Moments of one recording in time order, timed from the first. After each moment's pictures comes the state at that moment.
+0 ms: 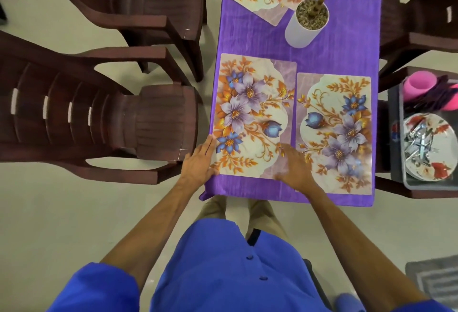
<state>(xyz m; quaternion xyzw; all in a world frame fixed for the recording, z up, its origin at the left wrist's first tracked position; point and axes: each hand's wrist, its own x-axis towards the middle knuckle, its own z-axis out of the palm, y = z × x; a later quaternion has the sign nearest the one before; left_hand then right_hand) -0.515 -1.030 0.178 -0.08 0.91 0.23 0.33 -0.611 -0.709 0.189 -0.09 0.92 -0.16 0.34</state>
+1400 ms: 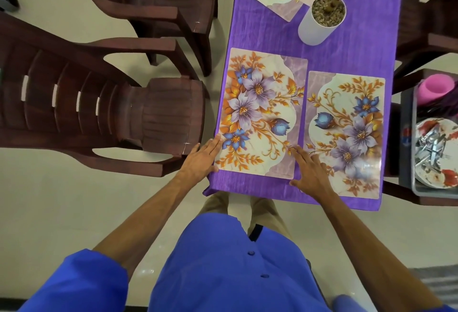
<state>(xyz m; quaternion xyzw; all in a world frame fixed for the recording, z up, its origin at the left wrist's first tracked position) -0.513 -1.047 0.164 0.00 0.91 0.22 0.36 -0.612 -0.680 0.197 -0.20 0.92 -0.04 0.34</state>
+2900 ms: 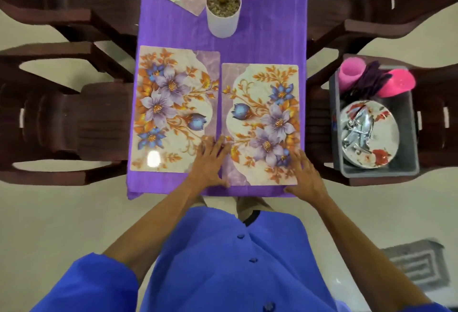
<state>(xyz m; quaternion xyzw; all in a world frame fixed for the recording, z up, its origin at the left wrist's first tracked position) -0.587 -0.763 0.156 0.06 0.94 0.13 0.30 -0.645 -0.415 0.198 -0.13 0.93 -0.06 0.34</state>
